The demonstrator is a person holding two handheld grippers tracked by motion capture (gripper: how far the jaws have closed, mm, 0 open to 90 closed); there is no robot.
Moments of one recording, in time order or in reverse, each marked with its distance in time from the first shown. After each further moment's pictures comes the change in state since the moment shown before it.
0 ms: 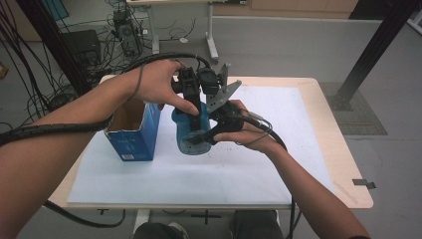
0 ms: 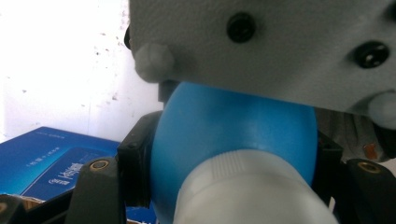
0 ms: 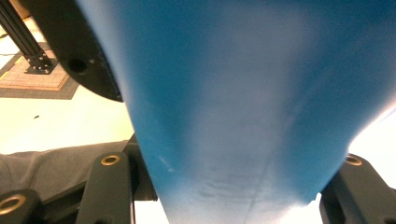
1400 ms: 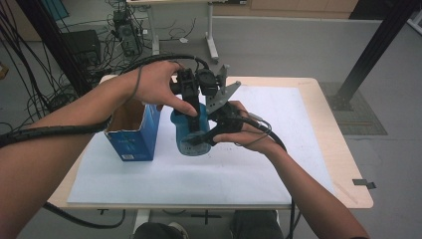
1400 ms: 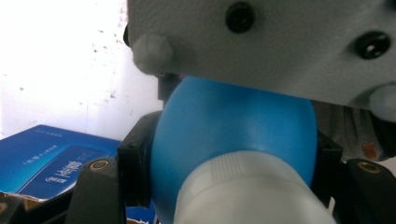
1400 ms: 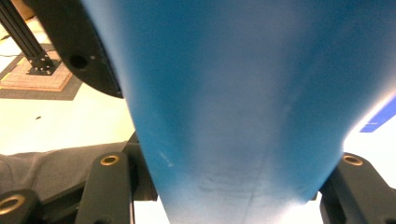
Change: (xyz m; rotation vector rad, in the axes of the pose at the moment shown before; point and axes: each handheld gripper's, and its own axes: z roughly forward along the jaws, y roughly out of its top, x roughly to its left) left arm -0.002 -0.002 0.001 0.003 0.000 0.001; right arm 0.002 -0.001 0.002 -0.003 0.004 0.007
